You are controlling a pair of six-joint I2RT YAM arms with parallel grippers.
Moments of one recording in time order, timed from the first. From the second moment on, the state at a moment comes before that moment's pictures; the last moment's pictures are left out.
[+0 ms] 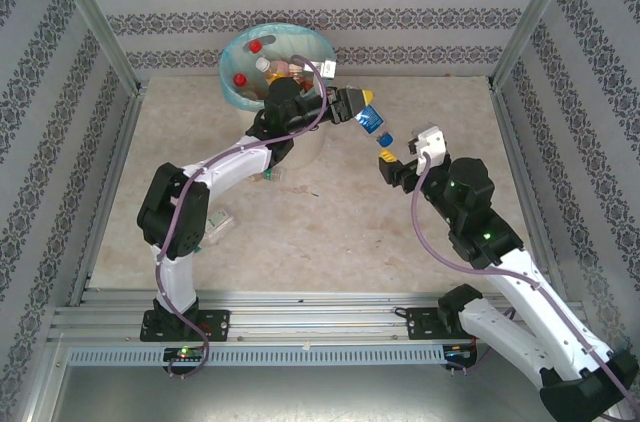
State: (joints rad) left arm -0.54 1.91 1.48 0.54 0.60 -0.77; right arm 0.46 0.74 0.74 -0.13 0.02 -0.09
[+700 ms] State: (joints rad) left arm -0.57 1.88 1.52 0.55 0.64 -0.84; right arm 0.46 0.58 0.72 -0.15 0.13 -0.11
